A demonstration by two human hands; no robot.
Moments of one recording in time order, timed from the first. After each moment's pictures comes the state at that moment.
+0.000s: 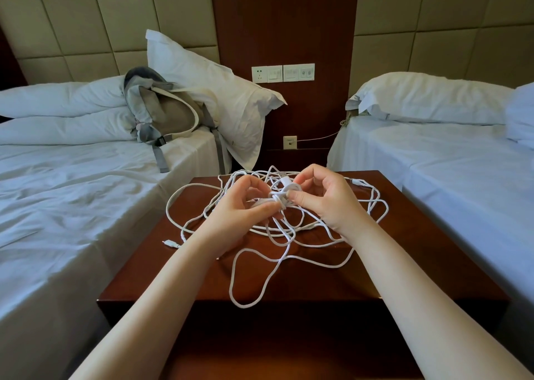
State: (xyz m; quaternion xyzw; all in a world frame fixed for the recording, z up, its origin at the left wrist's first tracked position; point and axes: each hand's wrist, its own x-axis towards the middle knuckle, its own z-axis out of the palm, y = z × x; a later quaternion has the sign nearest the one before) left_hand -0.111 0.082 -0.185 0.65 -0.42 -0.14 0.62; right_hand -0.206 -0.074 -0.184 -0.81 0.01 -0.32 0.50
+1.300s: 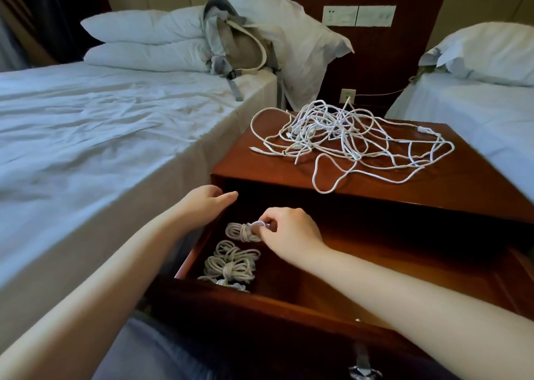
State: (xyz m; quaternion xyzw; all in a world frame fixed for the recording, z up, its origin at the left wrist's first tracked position) left_hand -0.142 0.284 -0.252 0.93 -0.18 -0.06 0.31; right_hand -0.242 0.133 -0.283 -0.95 0.06 -0.11 0.28
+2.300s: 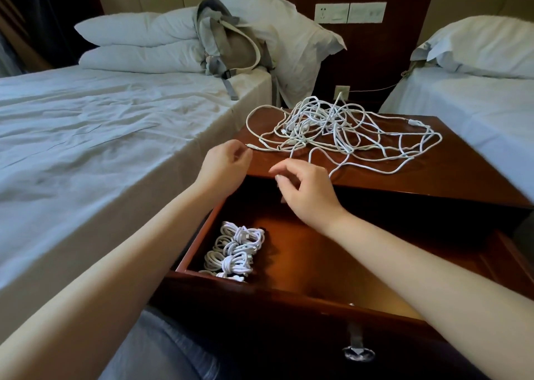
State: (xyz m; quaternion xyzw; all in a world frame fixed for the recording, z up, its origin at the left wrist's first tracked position) left_hand -0.159 0.241 -0.212 0.88 -0.24 0.15 0.39; right_hand -0.246 0.106 -0.246 -0.87 -0.06 -0.34 0.36
